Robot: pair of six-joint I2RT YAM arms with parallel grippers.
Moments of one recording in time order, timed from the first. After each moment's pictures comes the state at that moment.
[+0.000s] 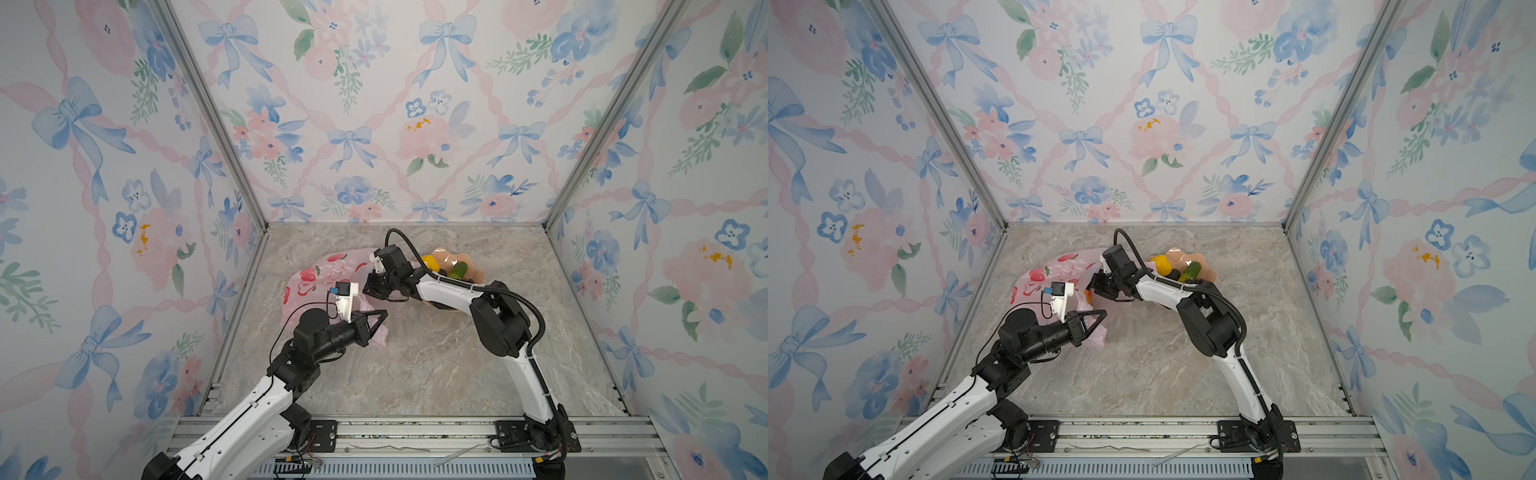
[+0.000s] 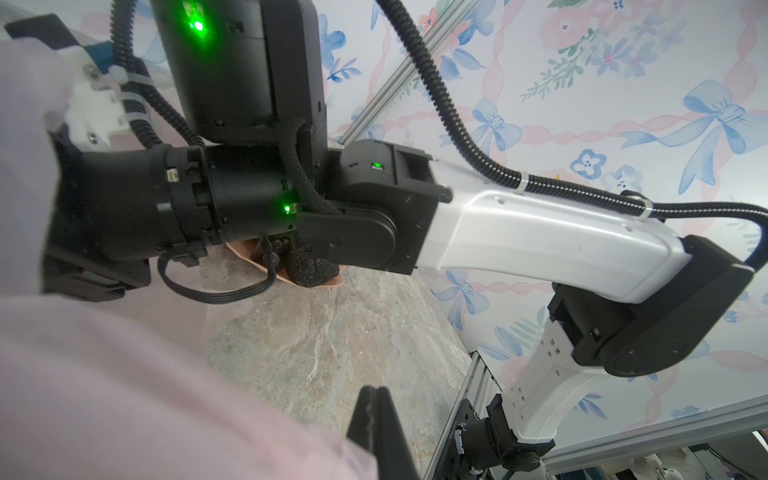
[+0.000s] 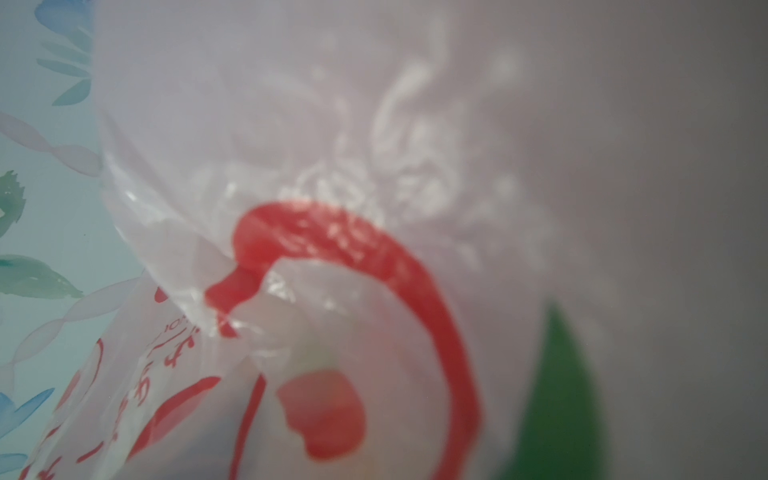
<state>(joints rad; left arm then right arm) -0.54 0.76 0.42 0.19 0.42 -0.71 0.78 2.31 1.78 -0.12 -0.41 0.95</state>
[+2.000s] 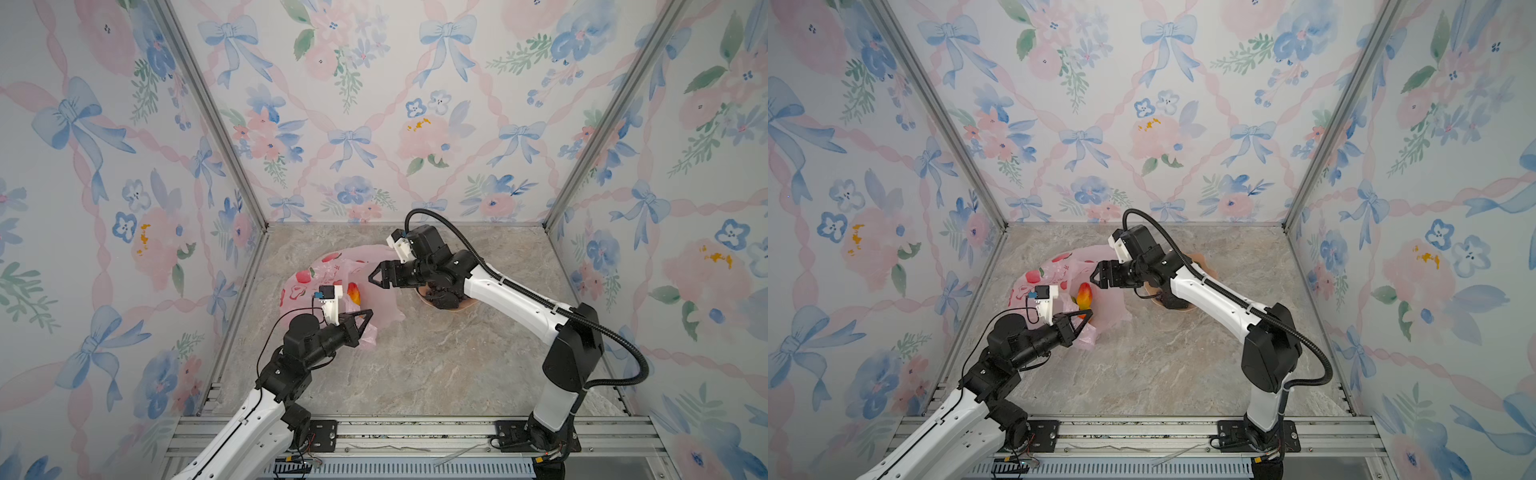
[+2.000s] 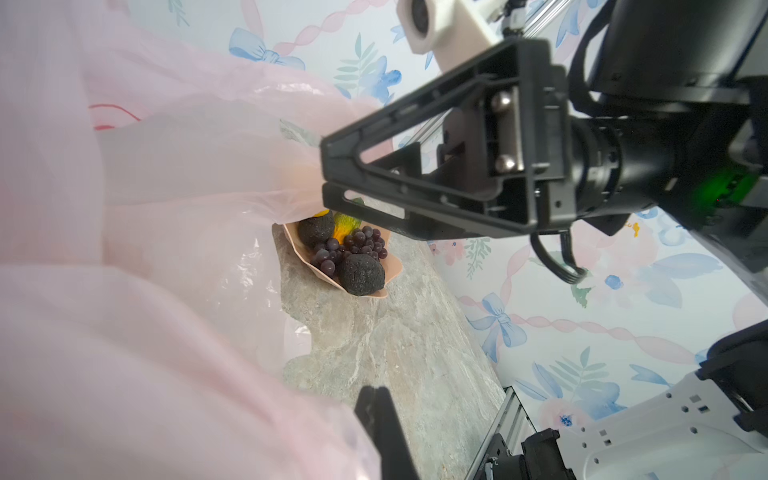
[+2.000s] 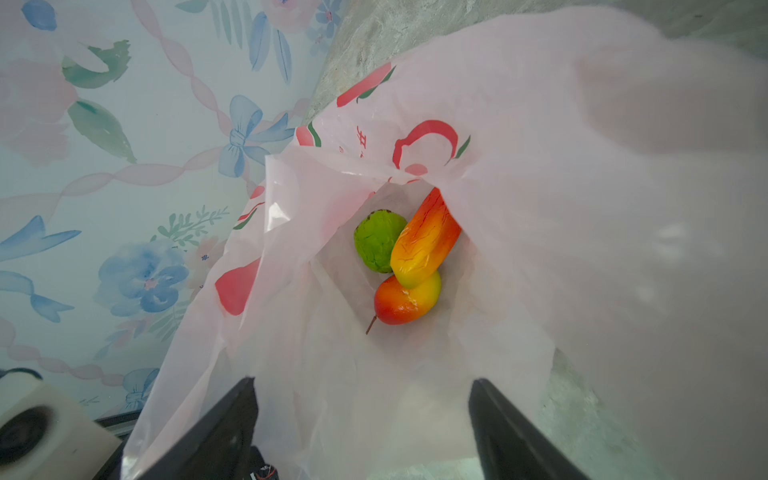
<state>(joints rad) -0.47 0.63 0.41 0.03 0.33 -0.71 0.77 1.77 1.63 -0.55 -0.34 0.57</state>
